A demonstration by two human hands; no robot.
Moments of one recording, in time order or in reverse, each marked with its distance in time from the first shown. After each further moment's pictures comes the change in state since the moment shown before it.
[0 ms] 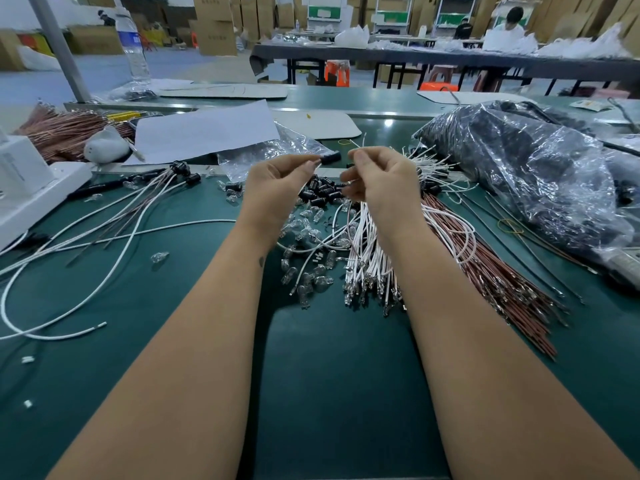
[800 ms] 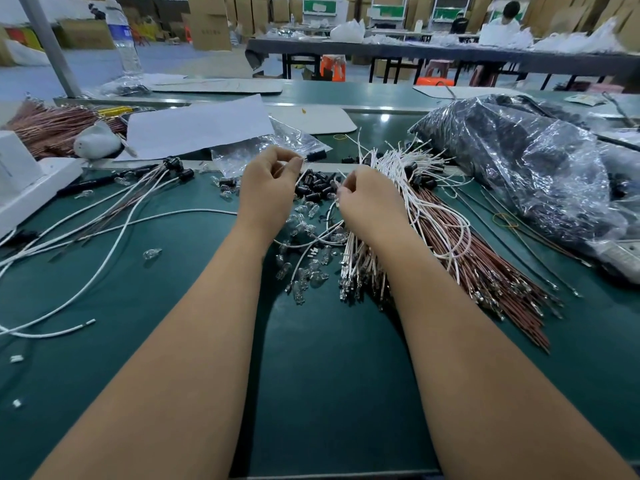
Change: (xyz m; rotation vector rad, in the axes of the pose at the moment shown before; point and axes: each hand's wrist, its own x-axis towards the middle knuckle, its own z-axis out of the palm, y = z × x) left_hand 0.006 -0.017 0.001 0.279 0.109 0.105; right_hand -0.001 0.012 0.006 -0.945 -0.108 -0.026
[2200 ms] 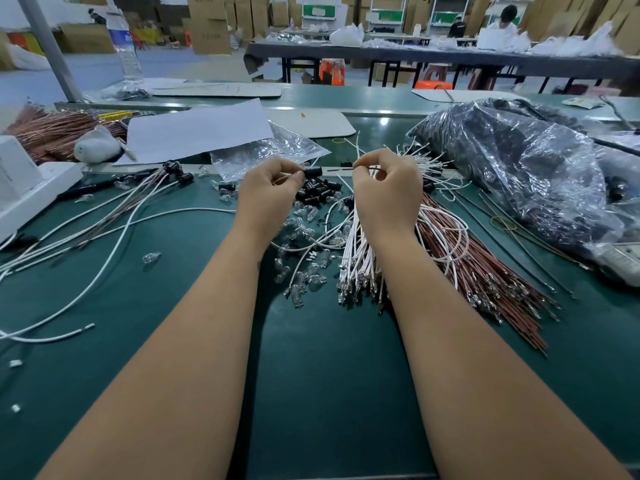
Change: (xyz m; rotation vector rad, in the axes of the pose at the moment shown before) left_hand 0.002 -0.006 -0.004 -0.039 -0.072 -0.061; right_hand -0.002 0.001 -0.003 0.400 0.421 0.065
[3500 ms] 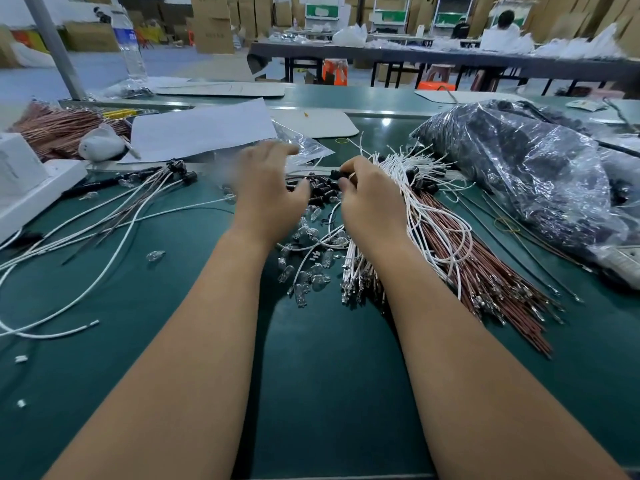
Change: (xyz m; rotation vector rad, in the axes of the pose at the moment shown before) left_hand -0.003 0.008 -0.004 0.692 0.088 0.259; right_hand -0.003 0.006 0.010 -0.232 -0.241 -0.257
